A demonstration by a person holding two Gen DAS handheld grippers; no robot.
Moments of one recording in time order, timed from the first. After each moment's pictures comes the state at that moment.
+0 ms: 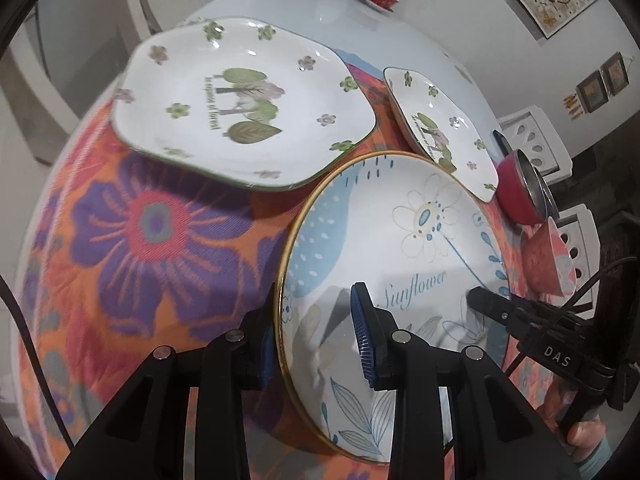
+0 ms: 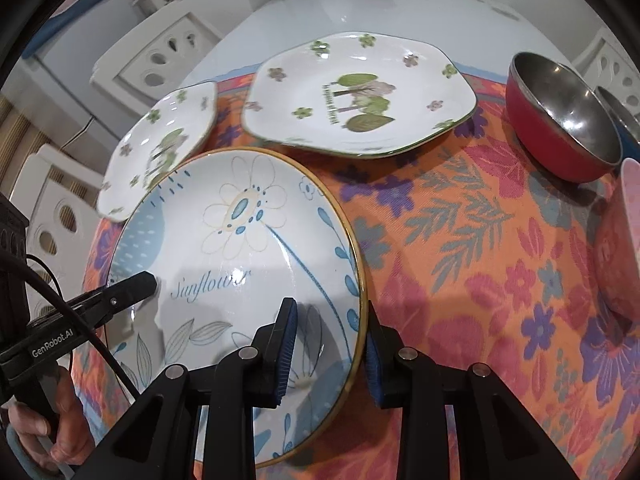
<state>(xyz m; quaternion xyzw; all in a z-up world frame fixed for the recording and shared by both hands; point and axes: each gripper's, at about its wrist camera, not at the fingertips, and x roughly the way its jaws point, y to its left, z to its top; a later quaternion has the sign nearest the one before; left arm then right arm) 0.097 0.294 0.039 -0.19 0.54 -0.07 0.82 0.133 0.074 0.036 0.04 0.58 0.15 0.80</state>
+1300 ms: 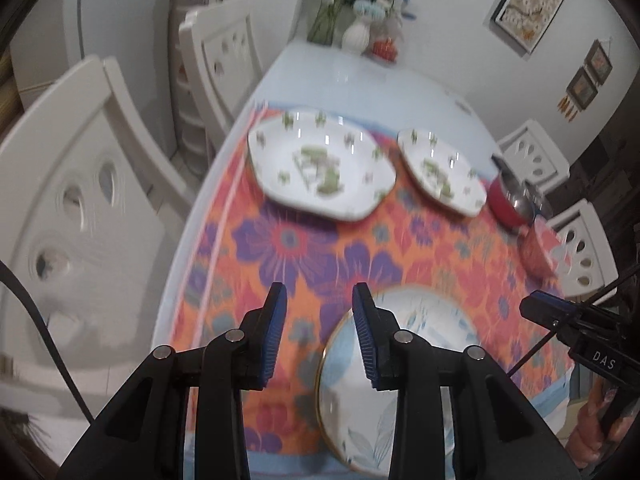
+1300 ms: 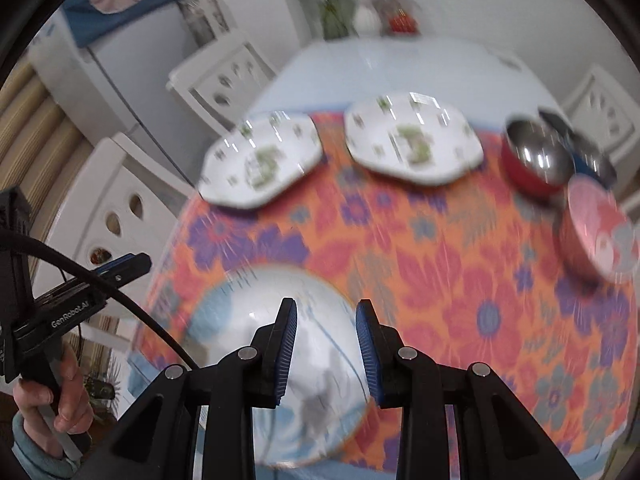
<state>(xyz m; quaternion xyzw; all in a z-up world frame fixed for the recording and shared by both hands) 0.030 0.362 0.131 -0.13 0.47 -0.03 0.87 0.048 0.123 0.144 0.03 0.51 0.17 0.84</state>
